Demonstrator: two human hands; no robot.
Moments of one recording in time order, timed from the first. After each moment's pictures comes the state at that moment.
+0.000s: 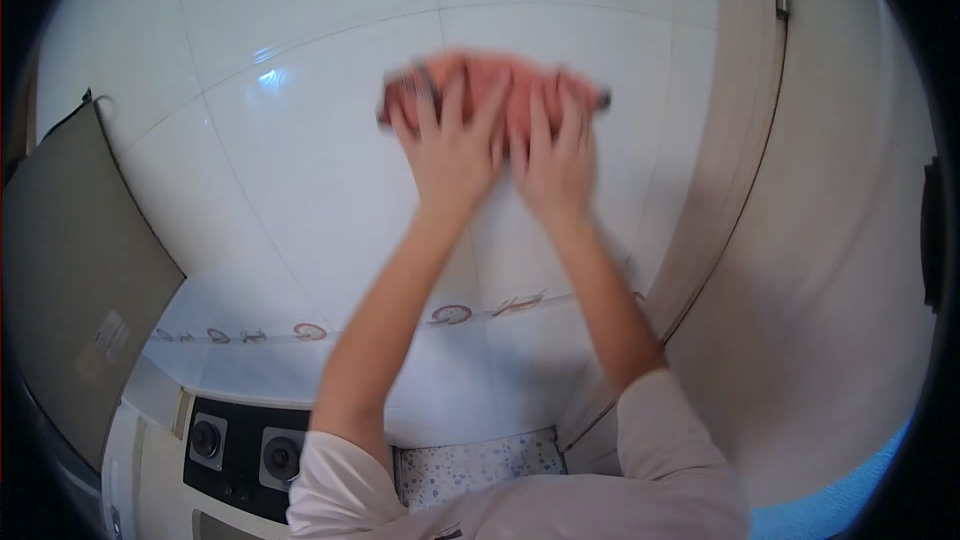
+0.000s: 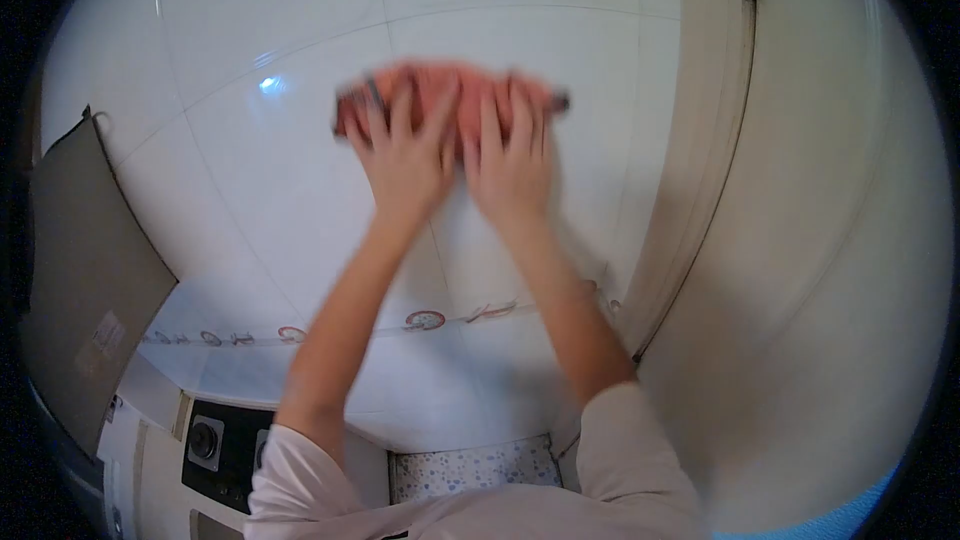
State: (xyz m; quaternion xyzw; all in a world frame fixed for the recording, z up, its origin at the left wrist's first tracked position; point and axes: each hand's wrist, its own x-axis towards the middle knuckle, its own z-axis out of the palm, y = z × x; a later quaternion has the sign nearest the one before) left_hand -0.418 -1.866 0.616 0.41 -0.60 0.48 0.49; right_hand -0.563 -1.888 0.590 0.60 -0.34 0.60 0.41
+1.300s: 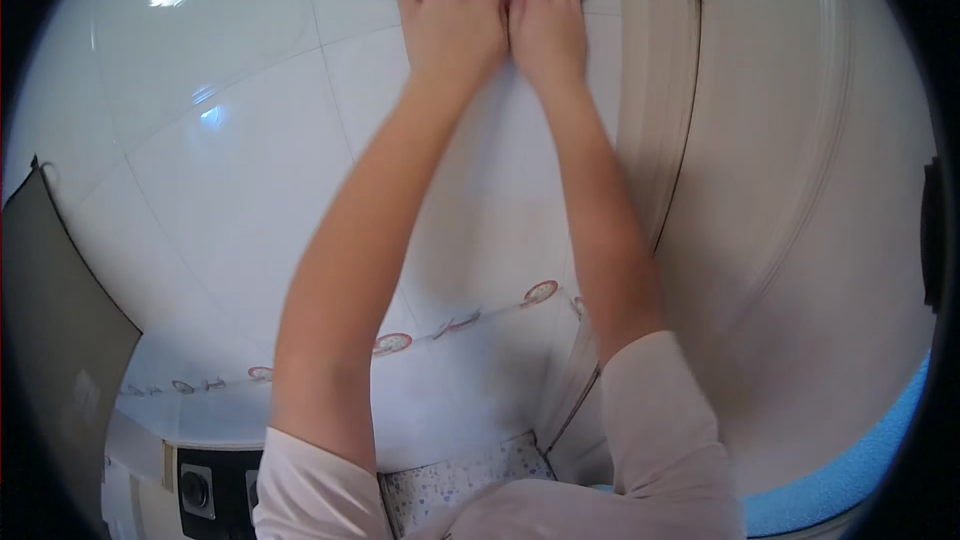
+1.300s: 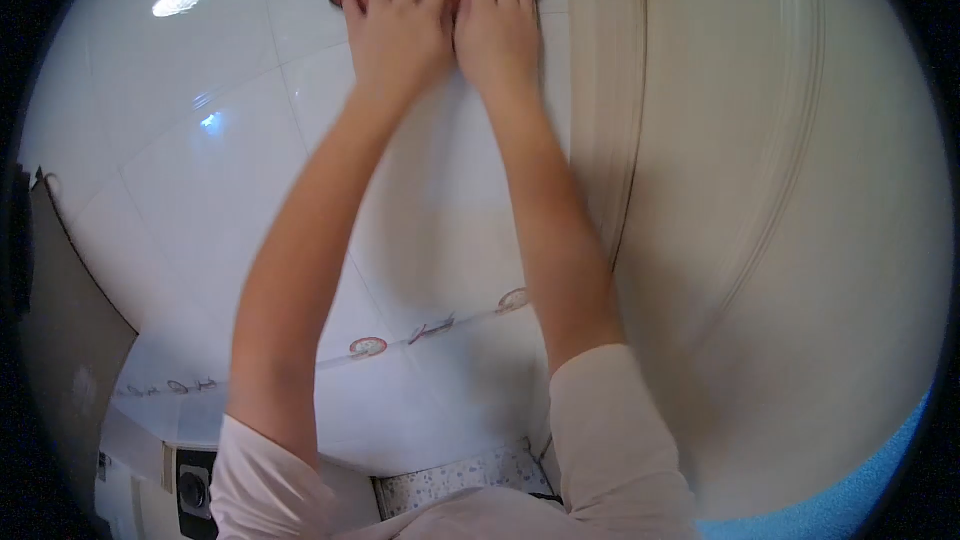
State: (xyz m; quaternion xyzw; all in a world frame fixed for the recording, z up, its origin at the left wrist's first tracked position) left_hand -0.542 -1.910 0.763 0.26 -0.60 0.53 0.54; right_hand -0.671 -1.931 0.750 0.52 -0.32 0.65 0.45
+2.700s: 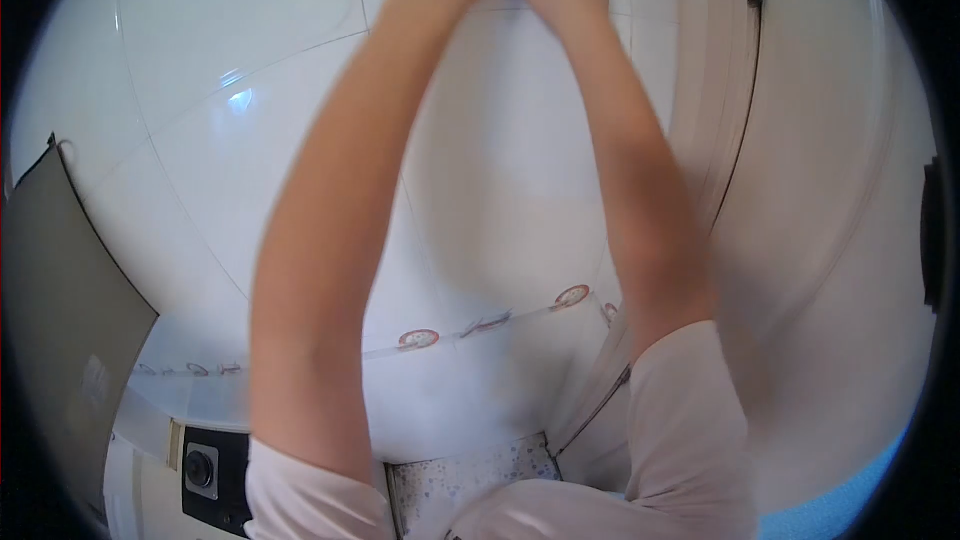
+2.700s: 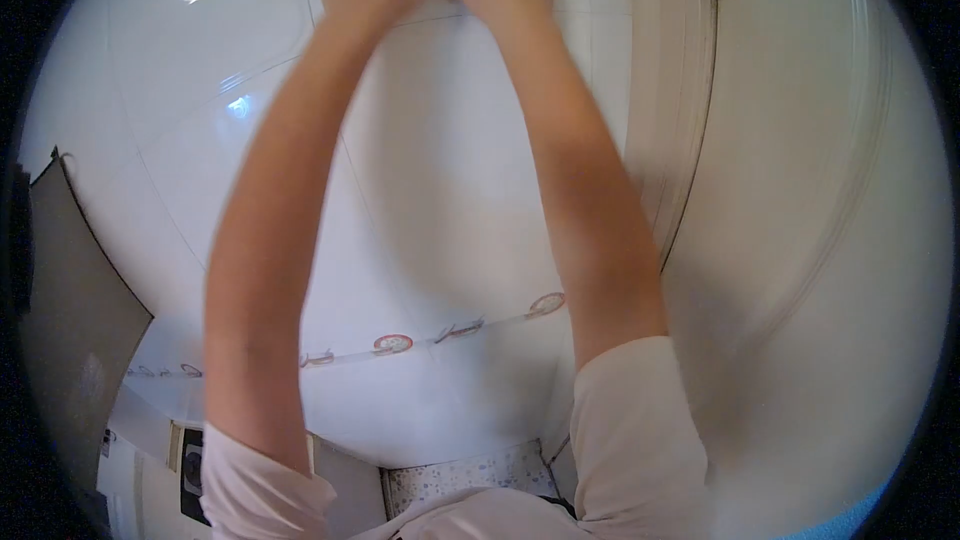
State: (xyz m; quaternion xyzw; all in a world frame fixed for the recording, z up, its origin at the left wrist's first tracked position) left_hand -0.501 -1.879 0.832 0.42 -0.55 0.53 0.48; right_hand -0.634 -1.921 0.817 0.53 -0.36 0.62 0.45
